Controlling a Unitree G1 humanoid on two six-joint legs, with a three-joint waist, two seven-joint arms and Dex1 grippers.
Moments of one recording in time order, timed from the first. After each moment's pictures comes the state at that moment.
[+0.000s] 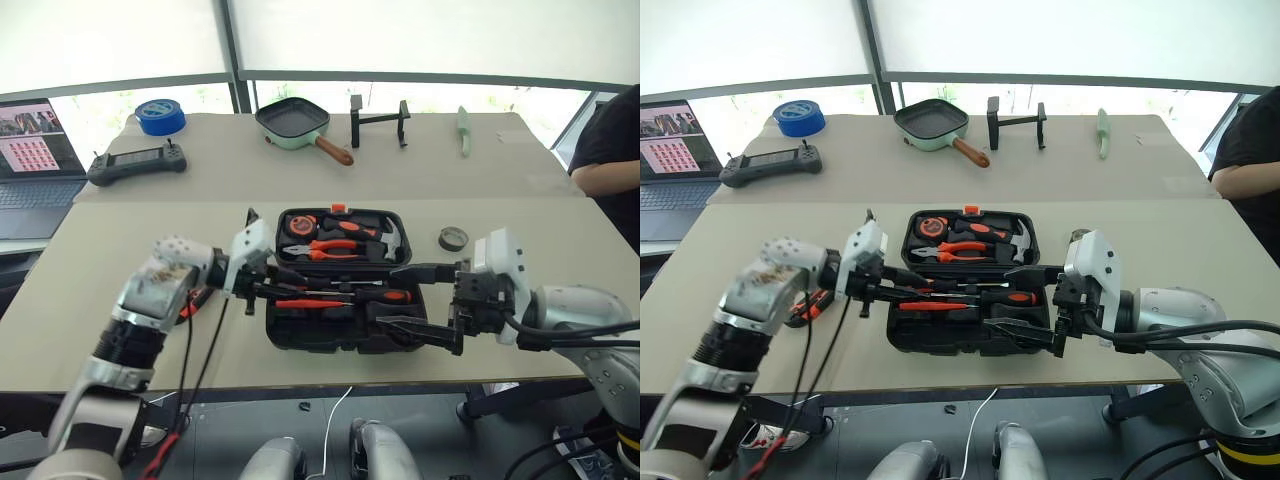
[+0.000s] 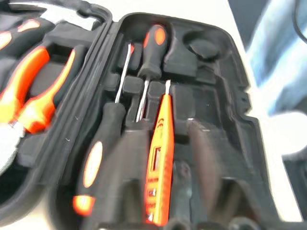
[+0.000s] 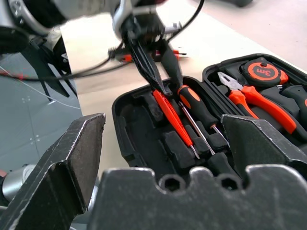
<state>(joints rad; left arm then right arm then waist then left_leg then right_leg) -0.59 0.58 -0.17 0.12 -0.27 0.44 -1.29 -0.22 -0.84 -0.15 -0.62 0.81 0.76 0.85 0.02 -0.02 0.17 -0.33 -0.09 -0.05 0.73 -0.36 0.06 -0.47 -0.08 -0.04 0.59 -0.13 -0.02</state>
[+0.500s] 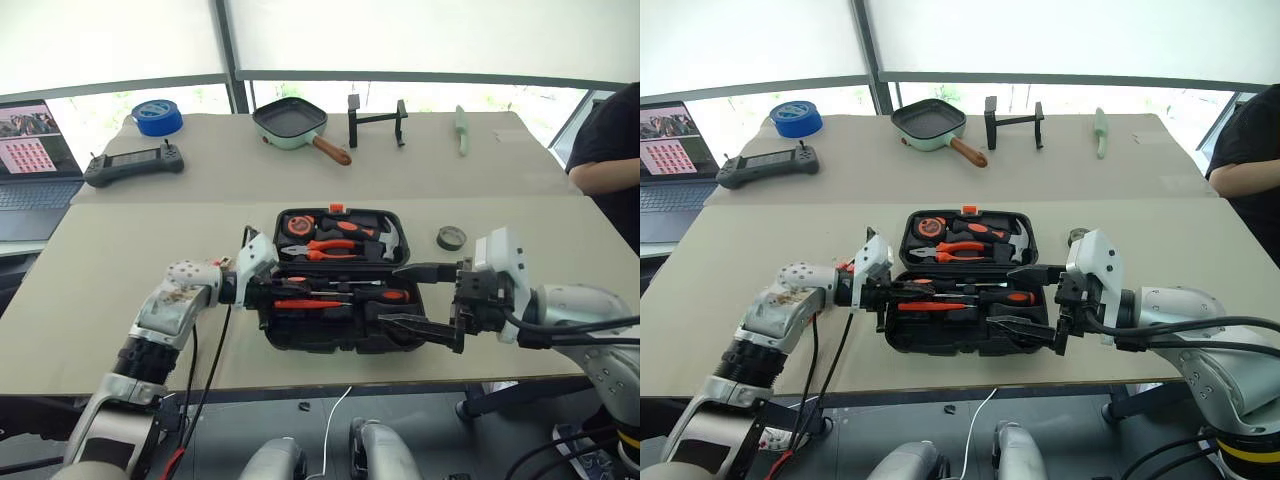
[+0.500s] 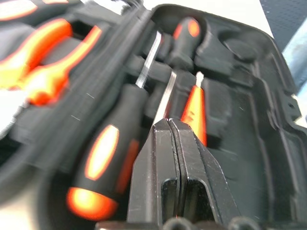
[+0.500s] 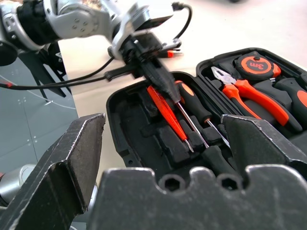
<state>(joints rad) -0.51 0.53 -0.18 0.13 -0.29 0.41 -1.20 -0.22 -0.85 -0.15 -0.60 0.80 0.76 0.85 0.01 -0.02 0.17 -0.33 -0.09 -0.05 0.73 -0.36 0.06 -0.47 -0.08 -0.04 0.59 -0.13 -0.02</state>
